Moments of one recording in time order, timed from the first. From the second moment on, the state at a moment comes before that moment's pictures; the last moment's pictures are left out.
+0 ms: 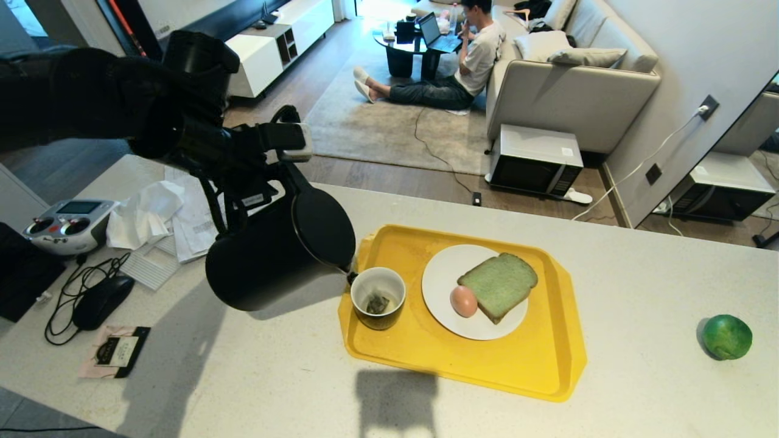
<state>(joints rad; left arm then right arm) -0.33 1.92 -1.95 0.60 0.15 1.10 0.00 0.00 0.00 0.00 -0.01 0.01</state>
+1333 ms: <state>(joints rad) -0.51 1.99 -1.95 0.50 0.42 1.21 0.00 0.00 0.00 0.00 -0.01 0.01</state>
